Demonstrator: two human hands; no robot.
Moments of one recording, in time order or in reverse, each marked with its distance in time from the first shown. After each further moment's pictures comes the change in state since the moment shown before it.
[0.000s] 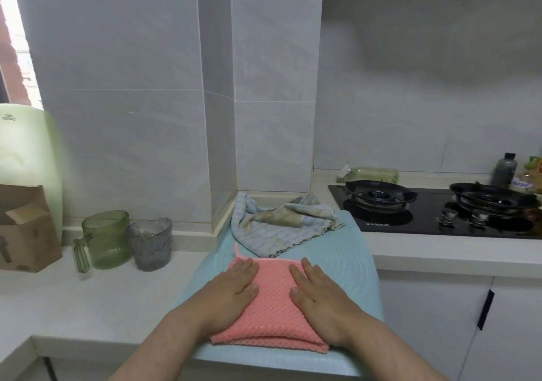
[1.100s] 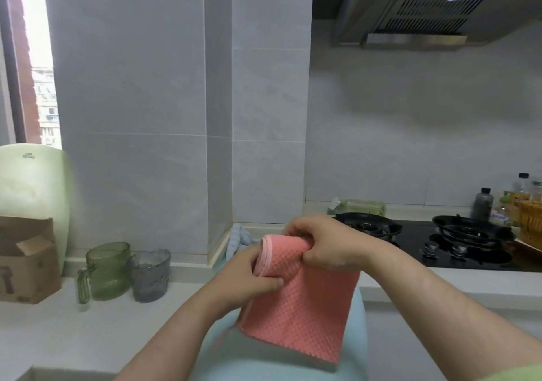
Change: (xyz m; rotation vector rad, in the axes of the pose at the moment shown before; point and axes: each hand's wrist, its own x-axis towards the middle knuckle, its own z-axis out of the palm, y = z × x) left_hand -0.015 0.086 -0.076 -0.736 0.252 0.138; right_hand -0.050 -0.072 -0.171 0.067 0.198 -0.235
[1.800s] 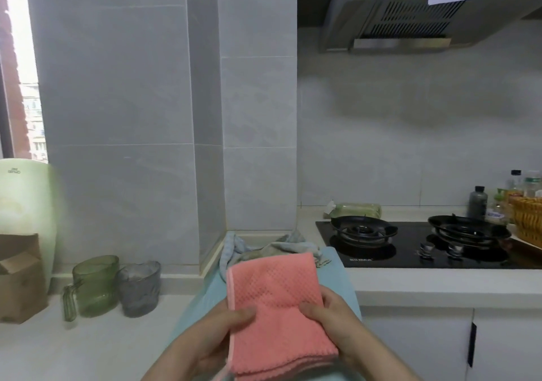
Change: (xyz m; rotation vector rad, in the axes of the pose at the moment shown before) left_hand -0.014 -0.067 0.020 -0.748 -0.058 -0.310; right_hand -0.016 0.101 0.130 1.108 0.217 0.343
